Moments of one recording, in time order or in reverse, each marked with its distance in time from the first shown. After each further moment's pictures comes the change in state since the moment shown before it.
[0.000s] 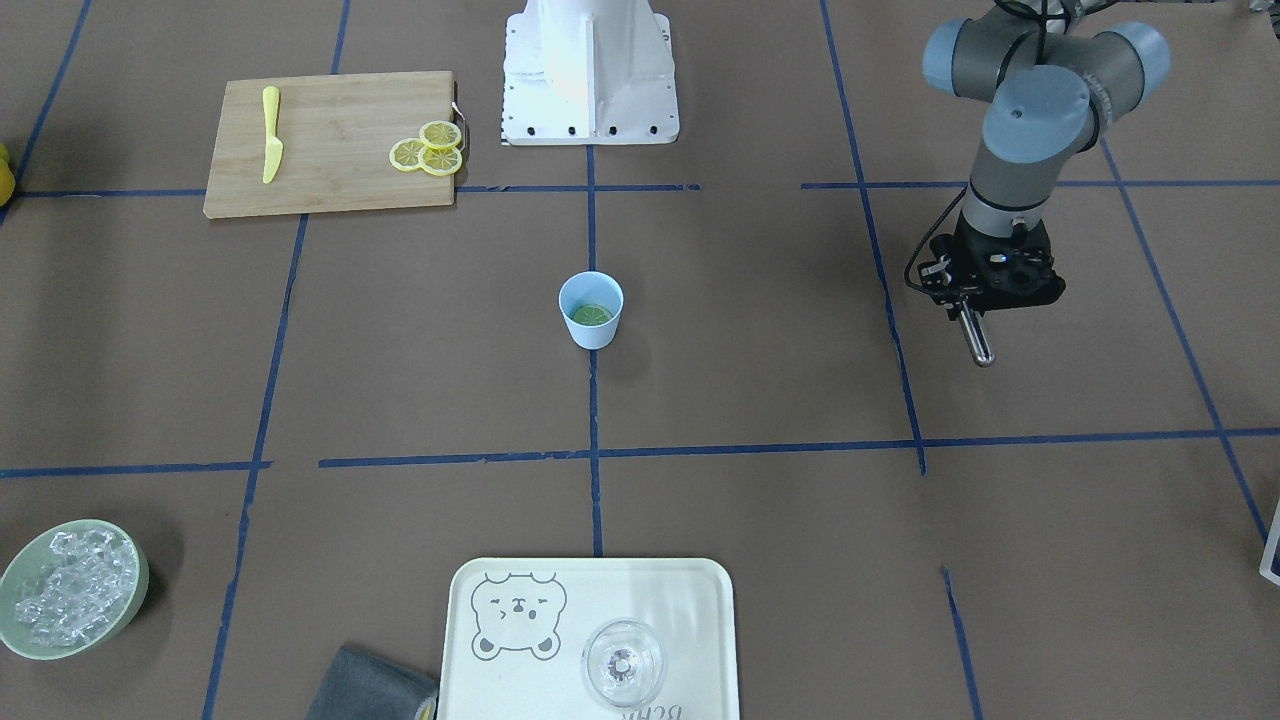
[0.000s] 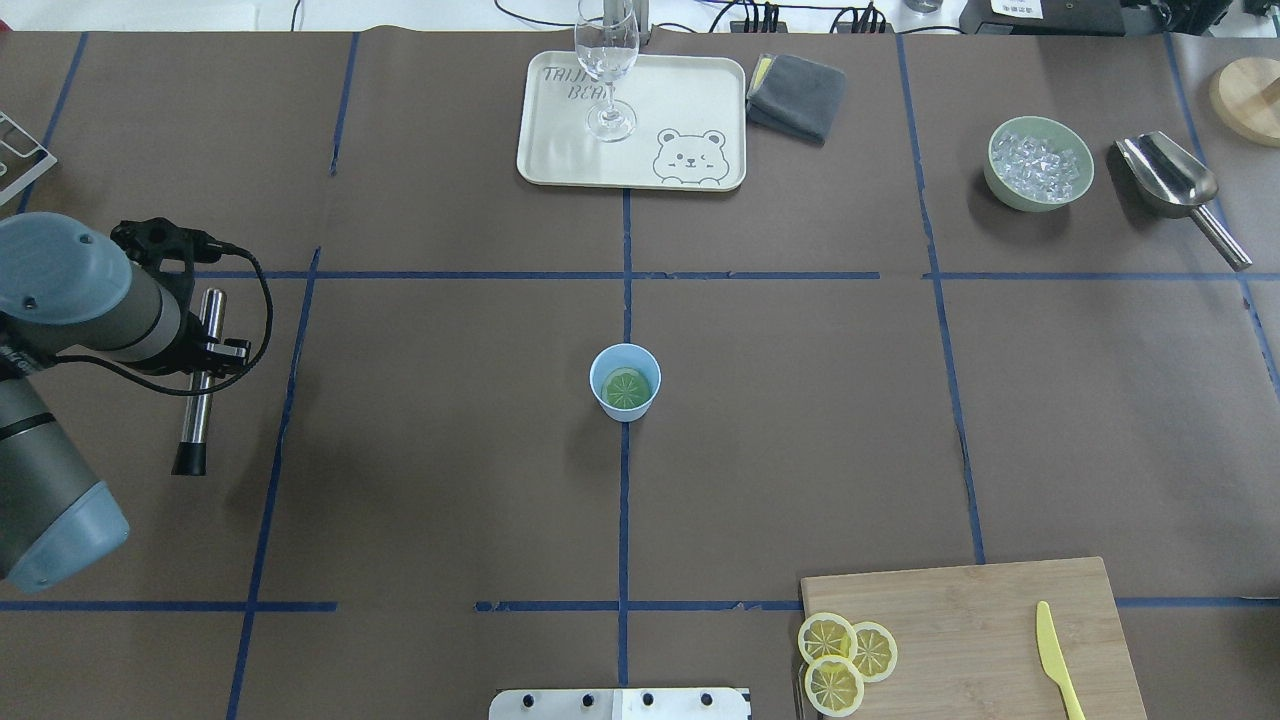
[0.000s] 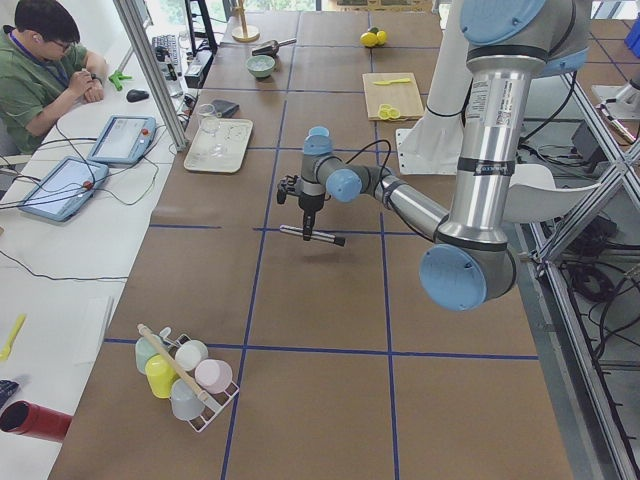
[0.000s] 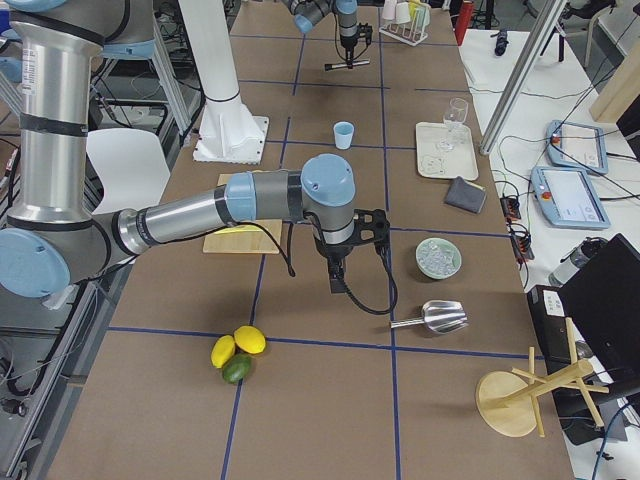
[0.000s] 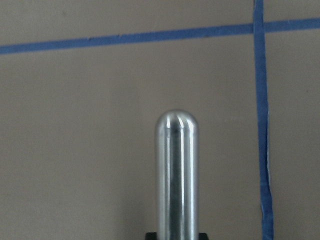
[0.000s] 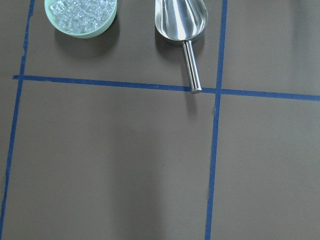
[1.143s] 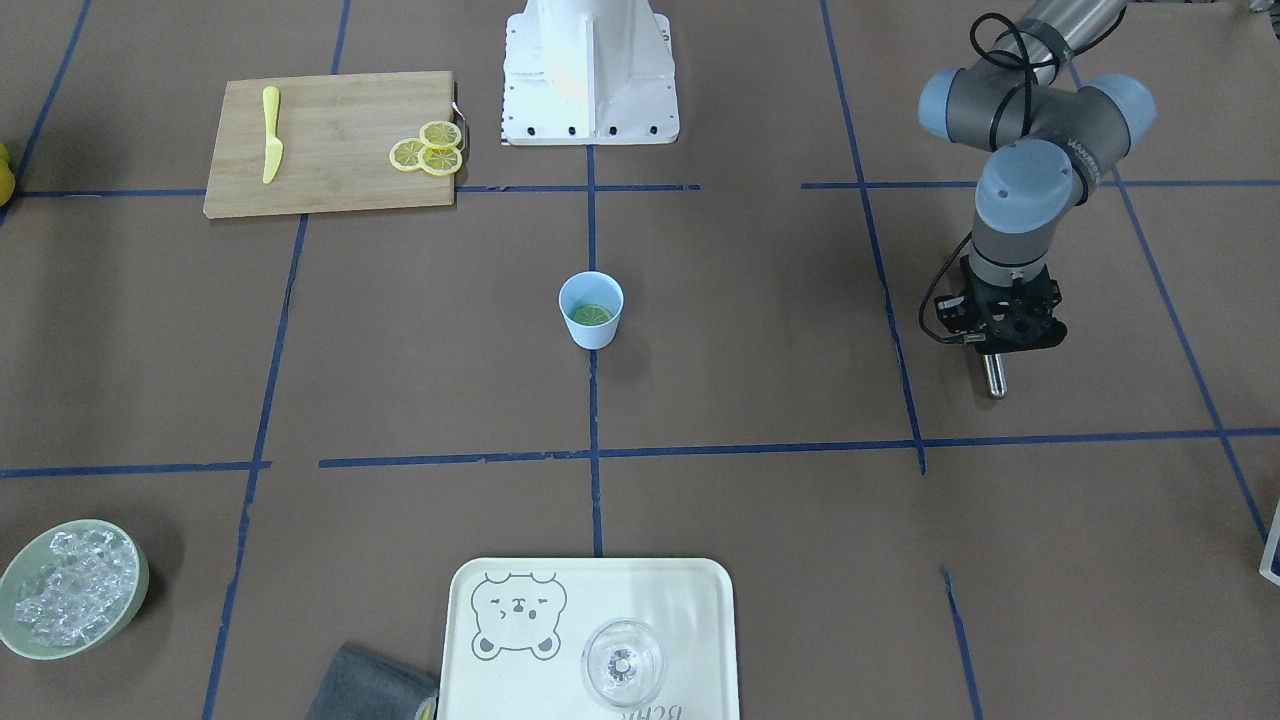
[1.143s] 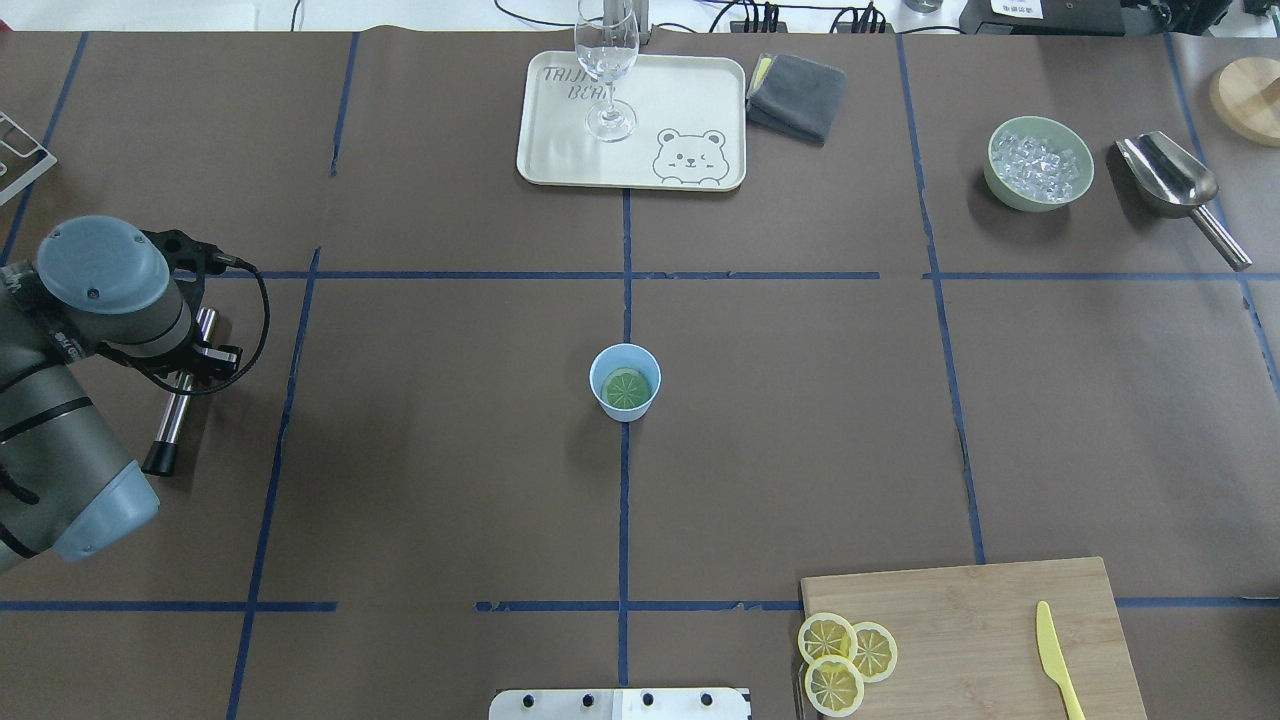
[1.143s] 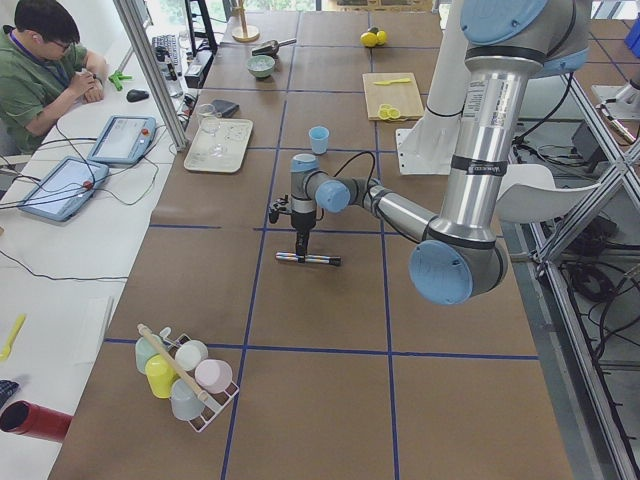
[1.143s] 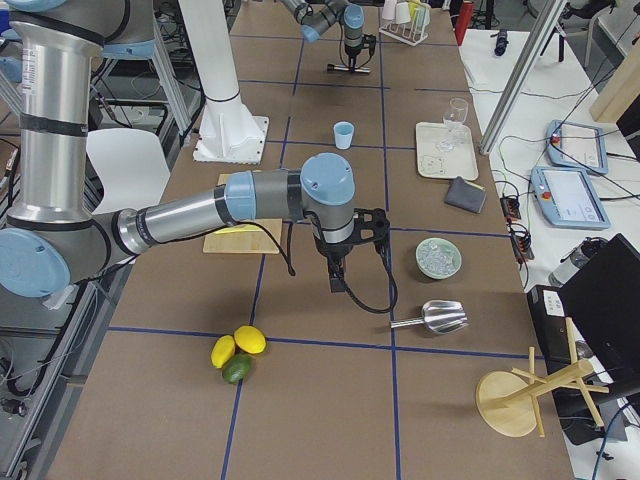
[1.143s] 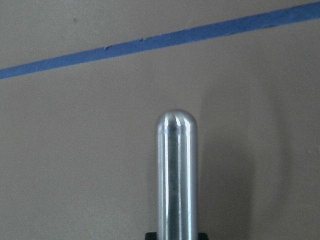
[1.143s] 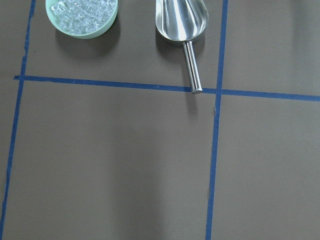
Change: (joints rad) left arm -0.015 -0.025 0.133 0.030 0.001 0.071; right arm 0.000 -0.001 0.004 0.000 0.000 0.001
